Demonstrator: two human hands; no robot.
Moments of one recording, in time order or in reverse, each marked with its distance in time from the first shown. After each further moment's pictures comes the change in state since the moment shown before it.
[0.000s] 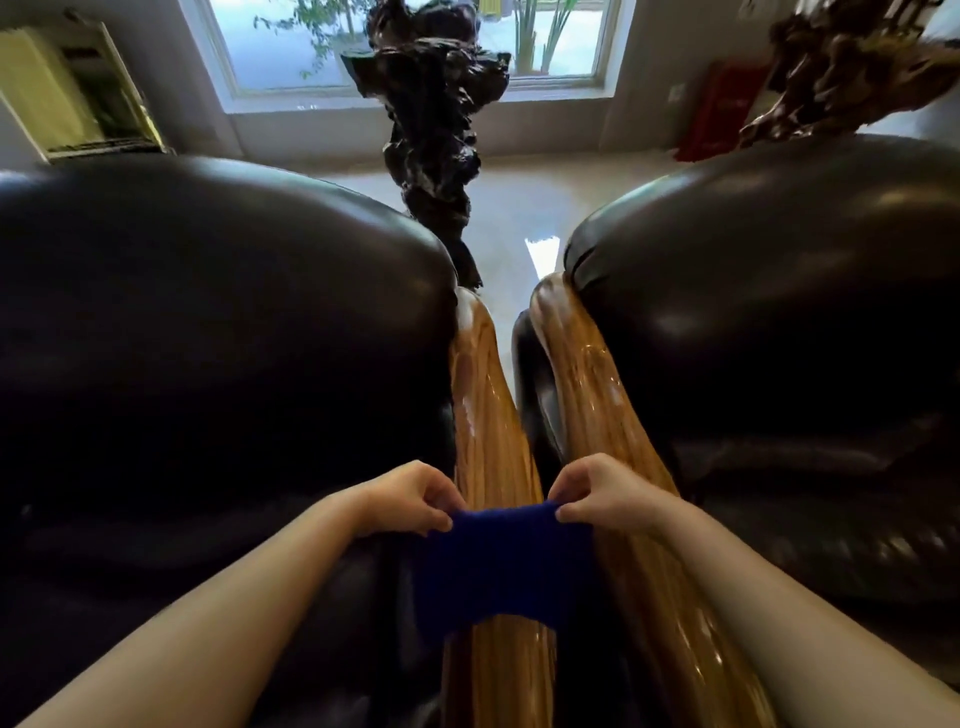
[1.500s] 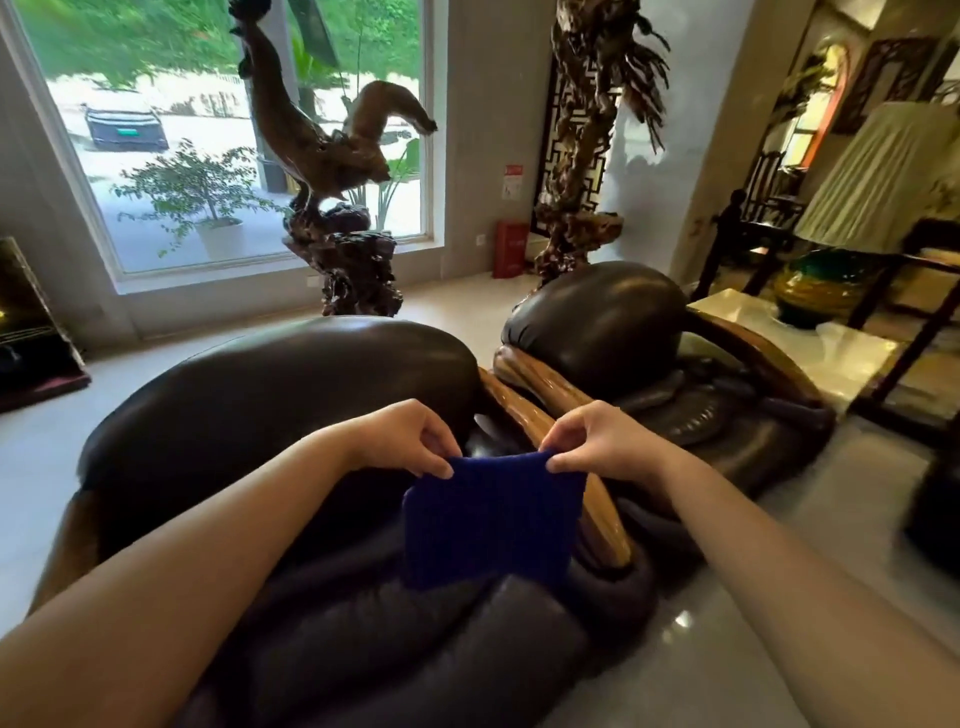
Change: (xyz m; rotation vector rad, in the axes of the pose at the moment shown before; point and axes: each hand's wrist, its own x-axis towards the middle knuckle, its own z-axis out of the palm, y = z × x) left_hand -0.568 -0.134 -0.203 0.327 -0.117 0.572; right_hand -0.324 -0.534 0.320 0.053 0.600 -0.059
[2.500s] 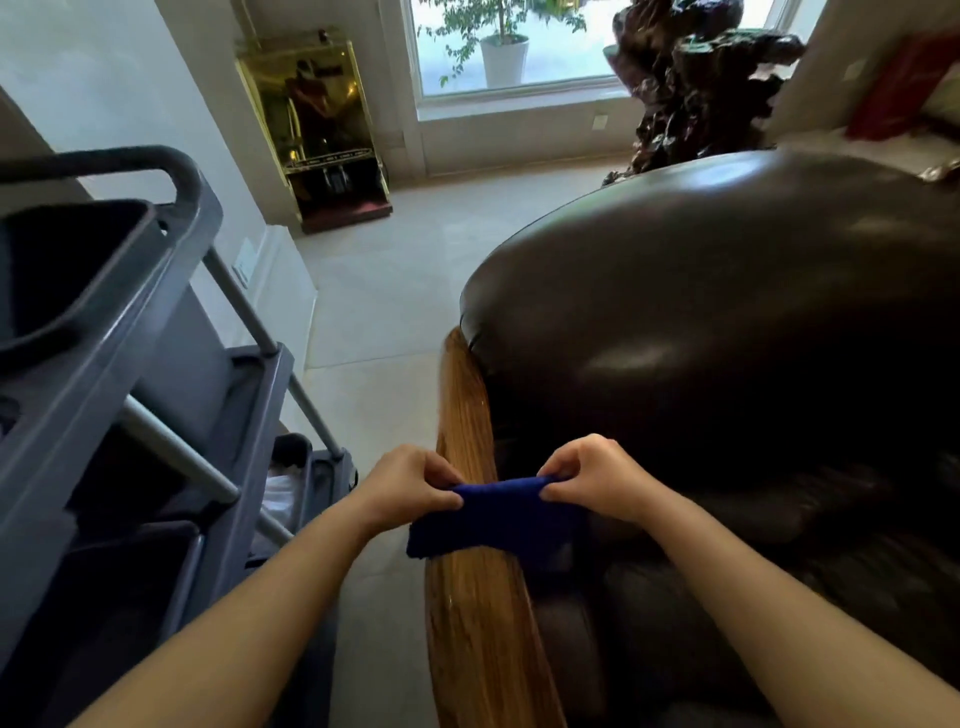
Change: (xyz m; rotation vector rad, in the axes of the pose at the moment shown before) left_hand -0.274 -0.555 -0.114 -0.197 0.418 -0.611; right_hand 0.375 -0.173 0.562 0.073 -0.474 -0.118
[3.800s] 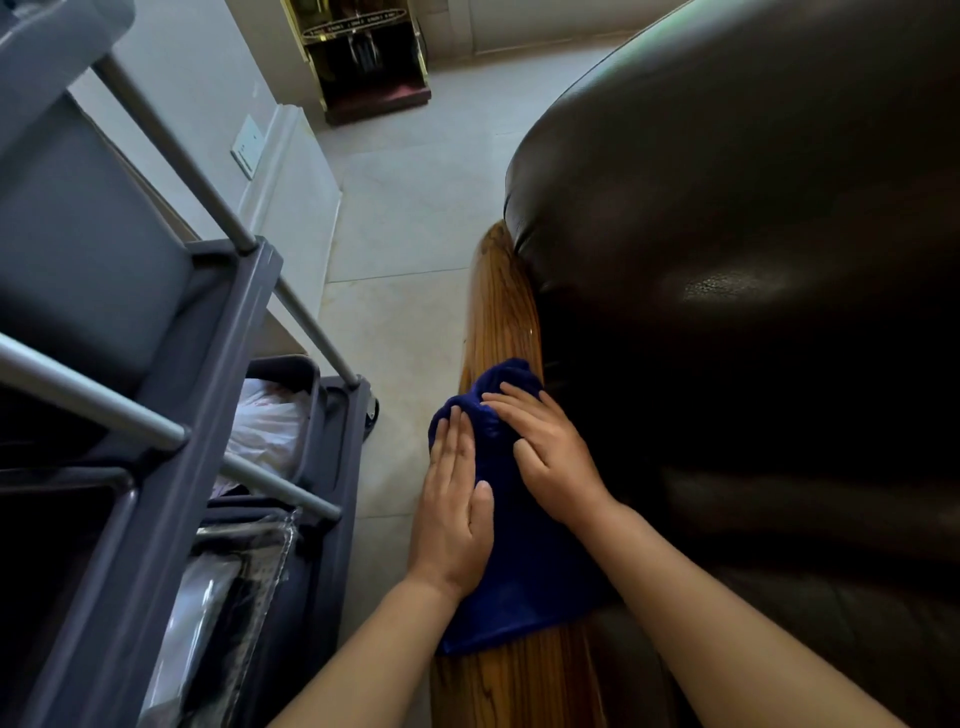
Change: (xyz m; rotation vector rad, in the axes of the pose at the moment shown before) left_hand 0.097 -0.123 0.142 0.007 0.507 0.071; right_hand 0.149 0.082 0.140 0.072 0.260 -0.352
